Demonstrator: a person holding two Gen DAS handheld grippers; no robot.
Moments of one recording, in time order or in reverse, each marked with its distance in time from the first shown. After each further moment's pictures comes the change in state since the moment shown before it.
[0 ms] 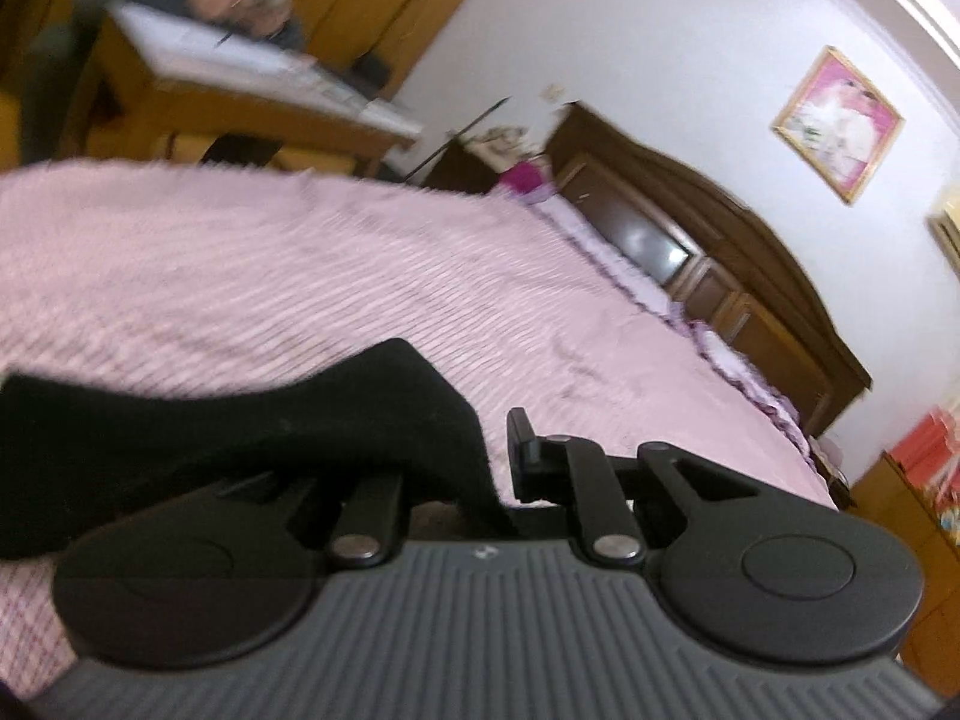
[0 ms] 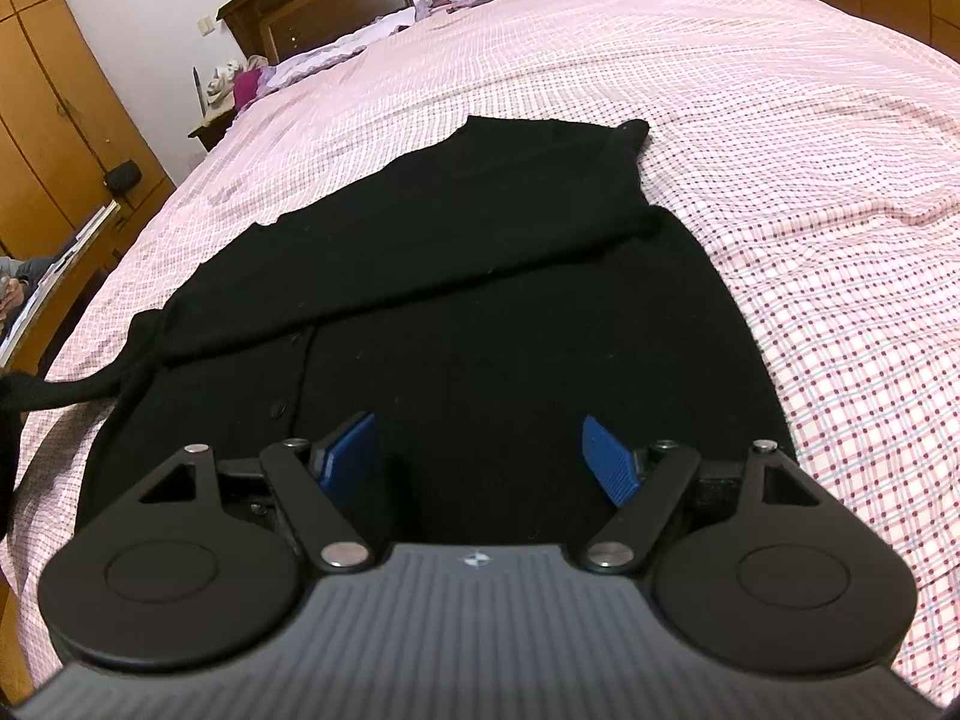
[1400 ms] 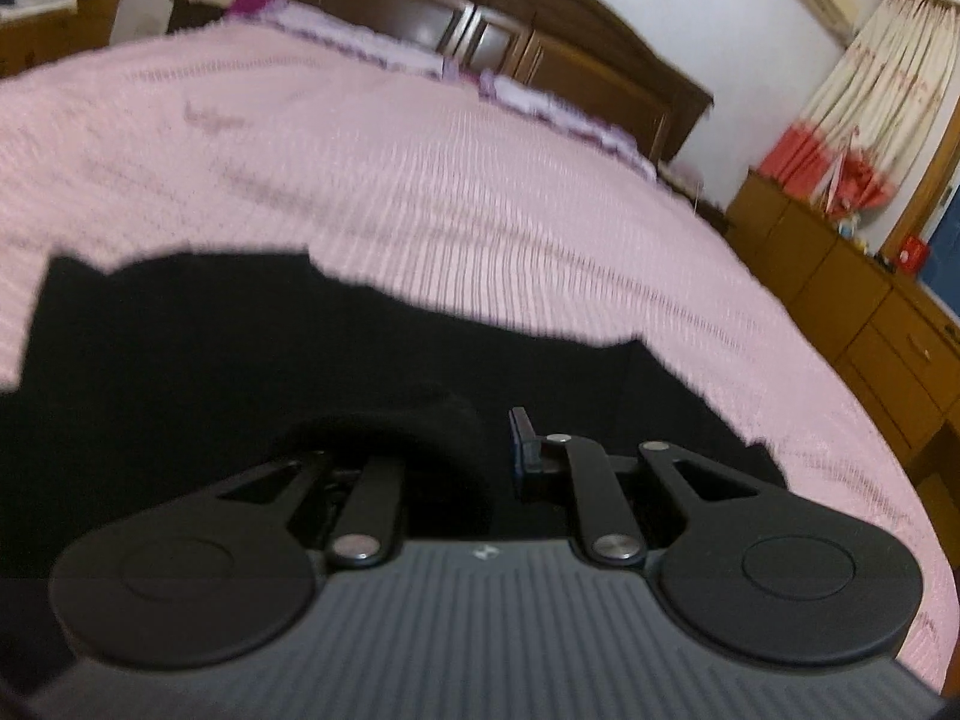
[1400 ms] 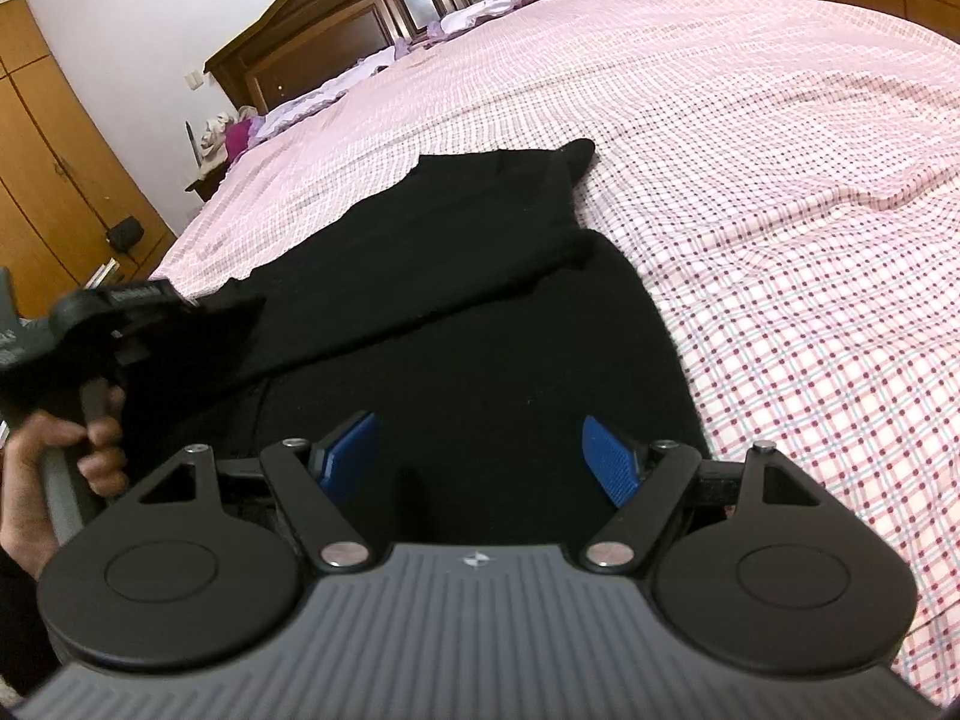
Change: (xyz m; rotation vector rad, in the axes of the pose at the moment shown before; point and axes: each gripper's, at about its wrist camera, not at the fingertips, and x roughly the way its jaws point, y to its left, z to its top) left arm 0.121 -0.218 -0.187 0.348 0.422 -0.279; right arm 0.007 -0.046 0.003 0.082 -0.073 0.035
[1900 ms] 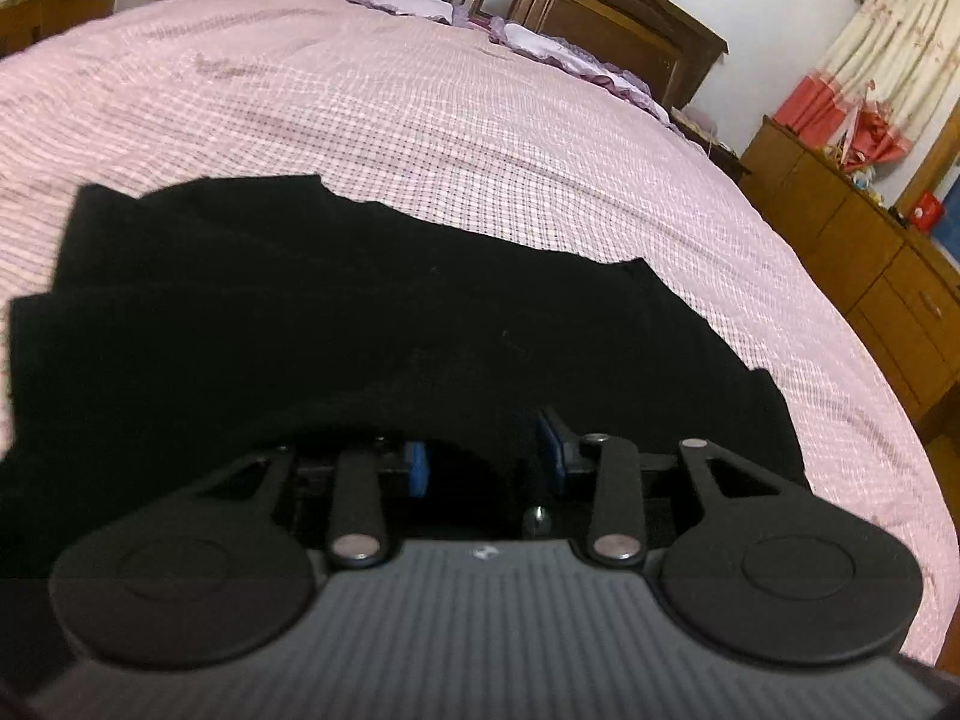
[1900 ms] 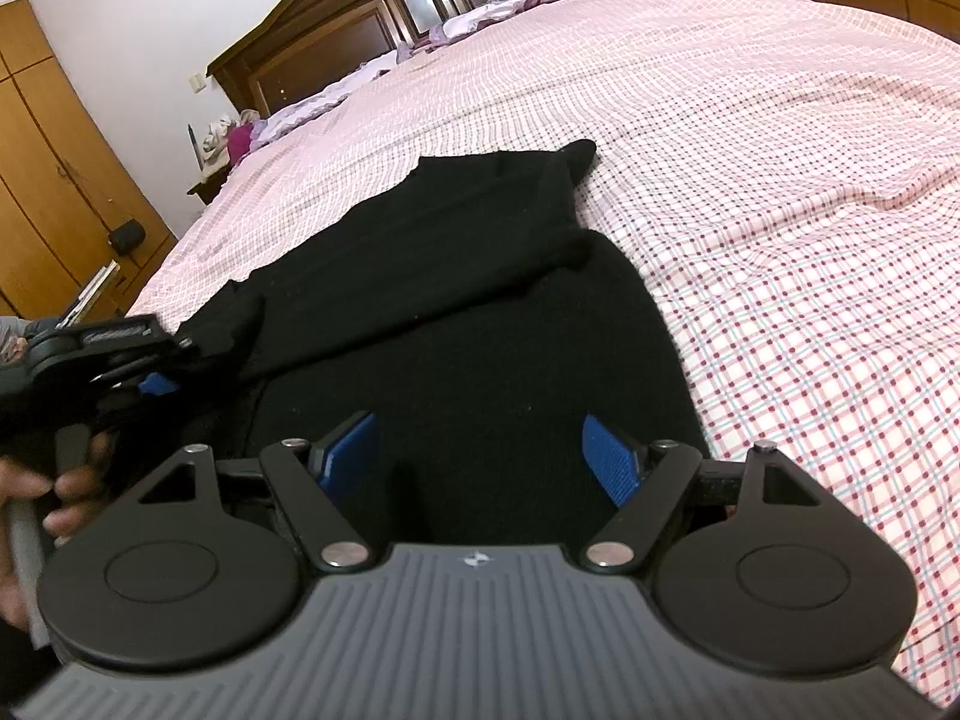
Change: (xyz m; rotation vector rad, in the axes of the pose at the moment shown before) left arm -0.029 -0.011 -0.015 0.024 0.099 0.042; right arm -0.001 0.000 -0.005 0.000 -0.008 -0.001
